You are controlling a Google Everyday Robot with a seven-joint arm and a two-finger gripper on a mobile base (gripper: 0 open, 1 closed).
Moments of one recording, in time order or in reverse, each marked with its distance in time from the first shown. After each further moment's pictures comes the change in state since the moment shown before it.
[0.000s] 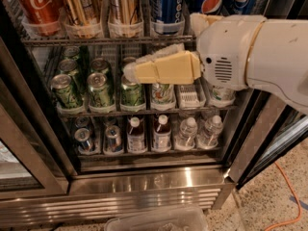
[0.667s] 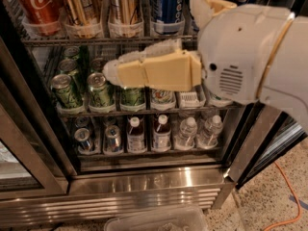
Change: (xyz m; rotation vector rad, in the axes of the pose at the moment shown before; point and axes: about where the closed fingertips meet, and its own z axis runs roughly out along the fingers) arm -0.042 0.039 -0.033 0.029 -0.121 -0.051
